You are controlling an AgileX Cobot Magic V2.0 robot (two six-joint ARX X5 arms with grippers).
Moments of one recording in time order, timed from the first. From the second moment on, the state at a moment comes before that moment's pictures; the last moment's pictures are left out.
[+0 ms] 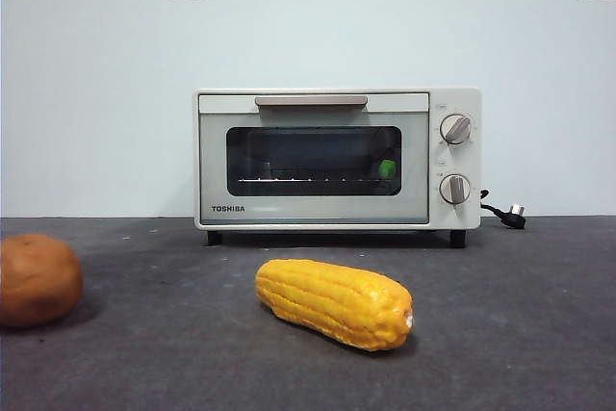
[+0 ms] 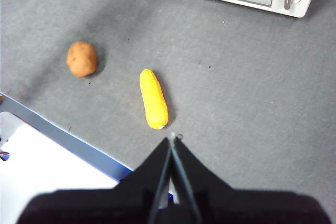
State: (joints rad) left arm -0.21 0.85 1.20 -0.65 0.44 -0.10; right arm 0.43 0.85 1.45 -1.35 -0.21 0.06
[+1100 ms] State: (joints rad) left arm -0.21 0.86 1.20 -0.65 0.44 -0.10; right arm 0.43 0.85 1.45 -1.35 -0.21 0.06
